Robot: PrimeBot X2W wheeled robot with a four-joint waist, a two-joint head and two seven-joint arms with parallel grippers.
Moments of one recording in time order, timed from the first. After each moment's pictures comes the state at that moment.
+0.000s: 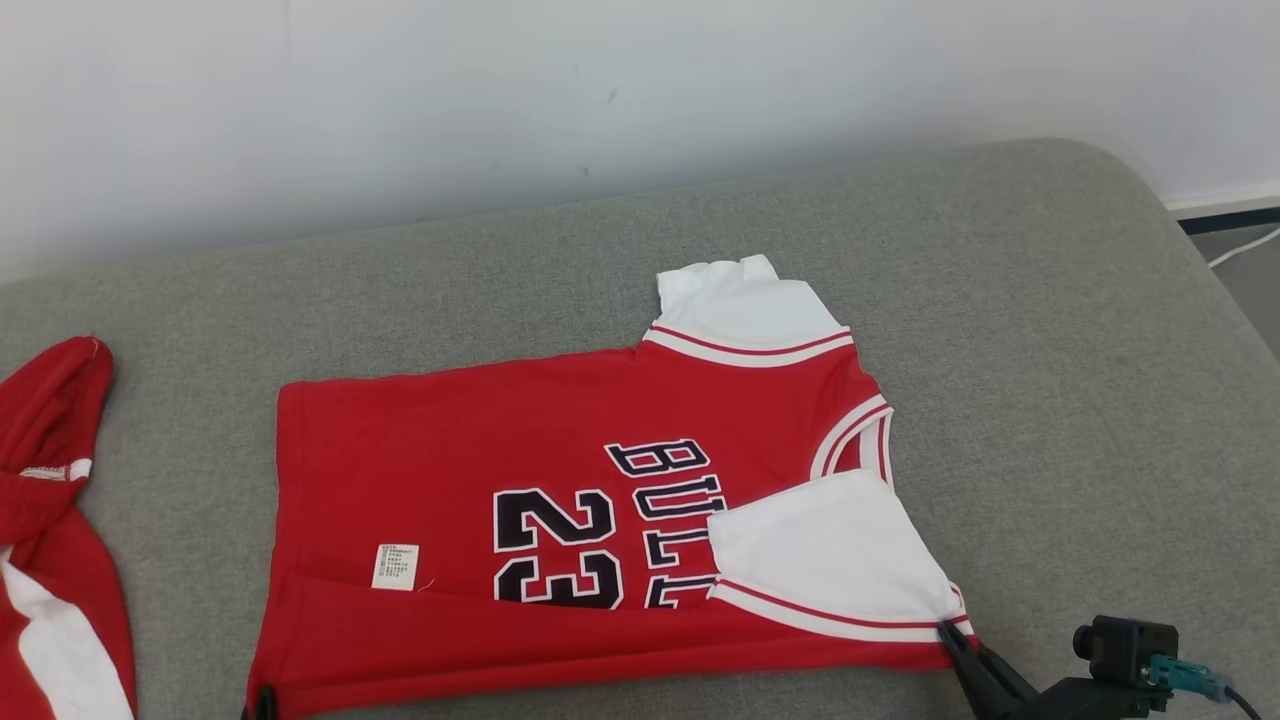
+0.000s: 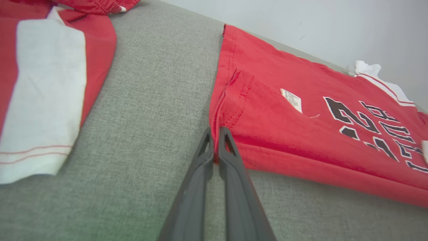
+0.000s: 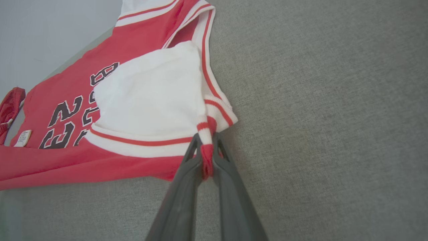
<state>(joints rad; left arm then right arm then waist) -0.04 0.05 0.14 0.33 -0.30 -0.09 -0.26 -0.03 -0.29 0.33 0.20 0.66 0.13 0.11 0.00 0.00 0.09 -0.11</state>
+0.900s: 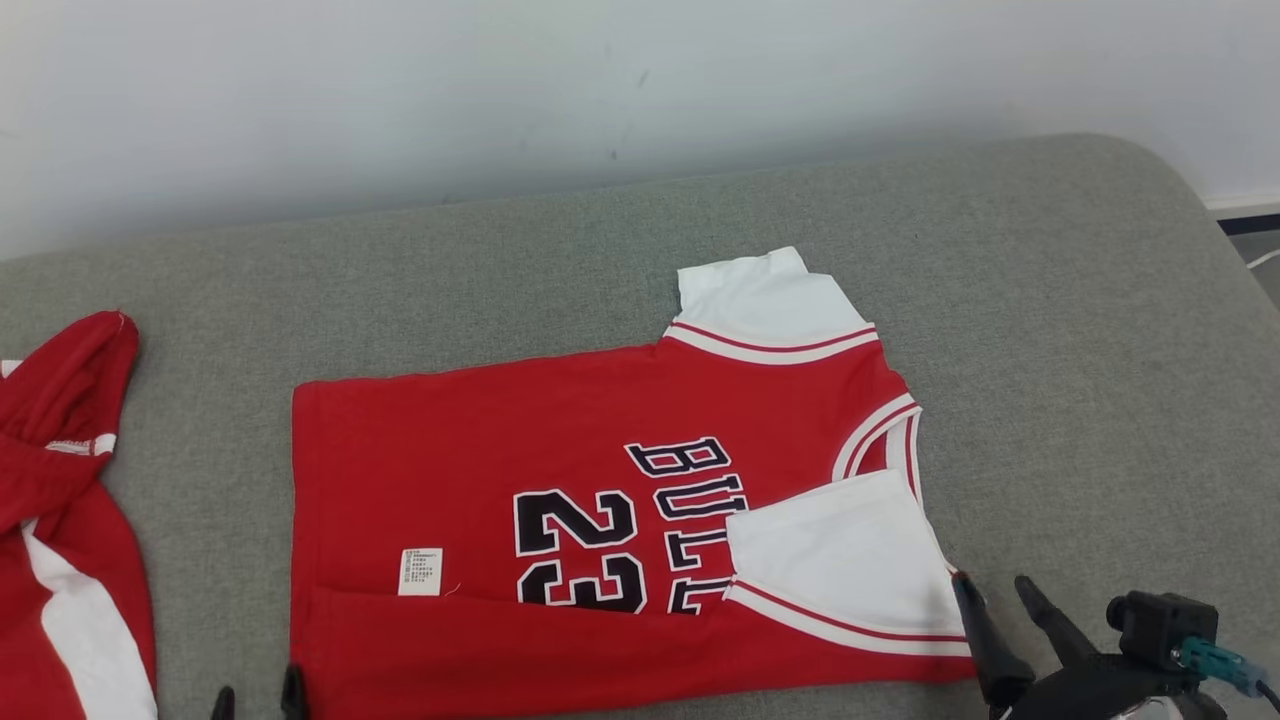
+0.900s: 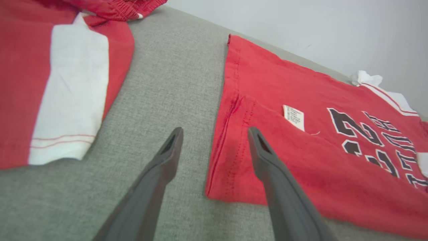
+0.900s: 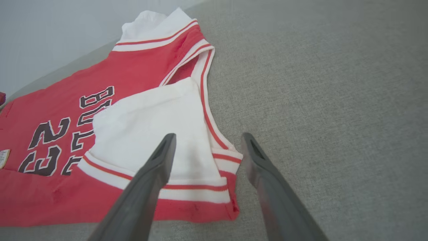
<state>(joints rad) 0.01 0.05 0.09 0.24 -0.35 -0.03 -0.26 -0.02 -0.24 0.22 0.13 0.48 0.13 0.09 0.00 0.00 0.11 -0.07</state>
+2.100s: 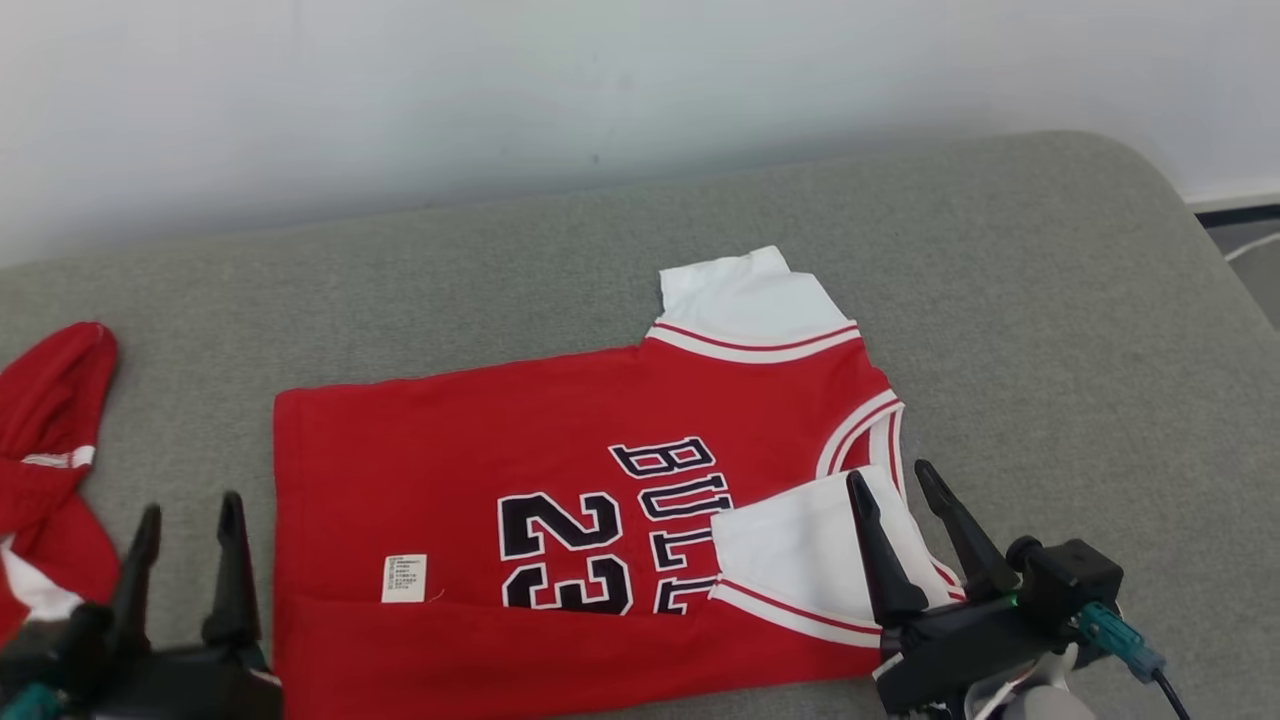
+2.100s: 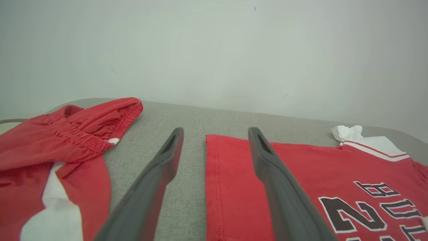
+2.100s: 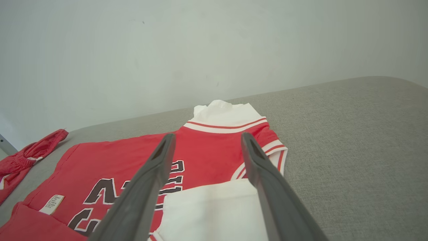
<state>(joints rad) -0.18 0.12 0.13 0.16 -0.22 -0.06 -0.24 -0.18 -0.17 0.39 0.17 0.35 0.13 -0.25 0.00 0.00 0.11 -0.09</state>
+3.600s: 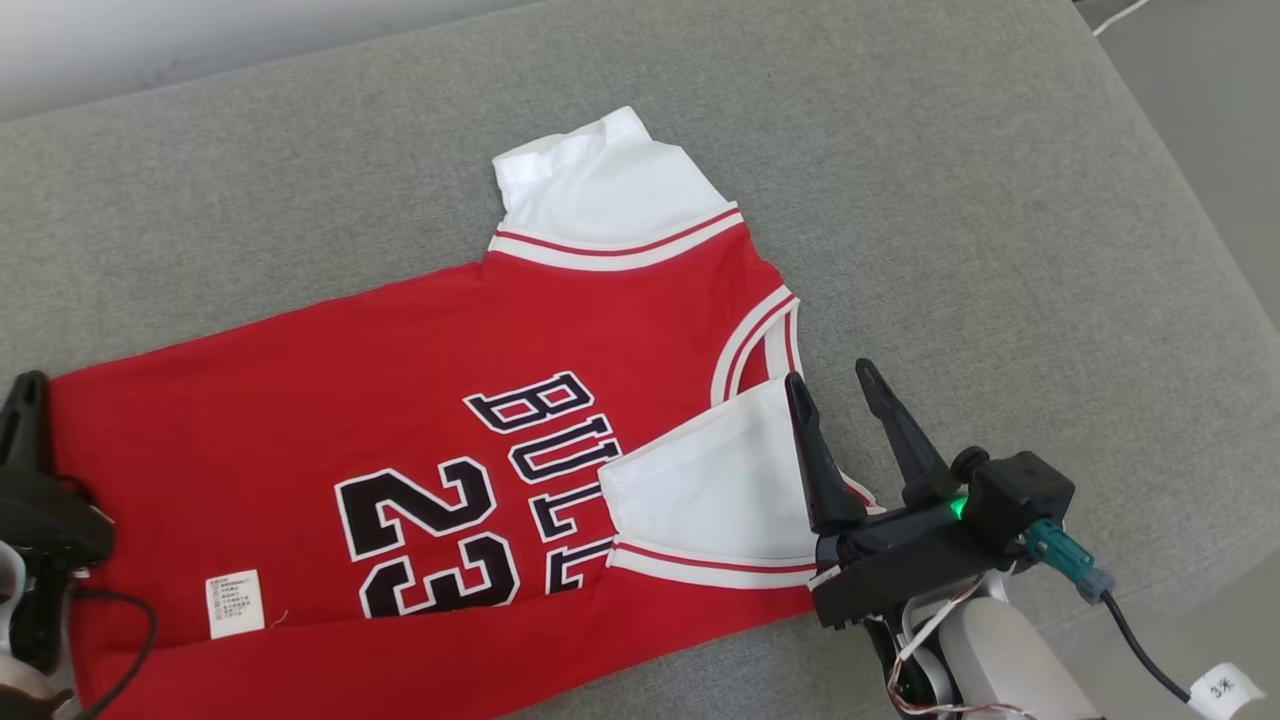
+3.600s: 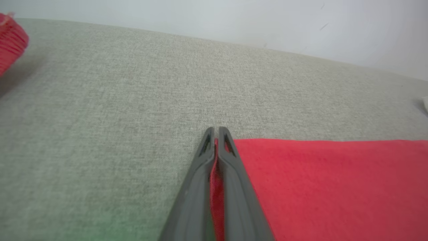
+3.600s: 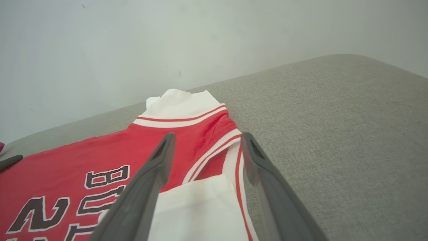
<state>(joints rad) -0.68 0.39 0.08 0.71 -0.41 -0.12 -0.07 -0.34 -0.07 0.40 0.20 0.31 0.13 -0.26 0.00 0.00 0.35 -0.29</state>
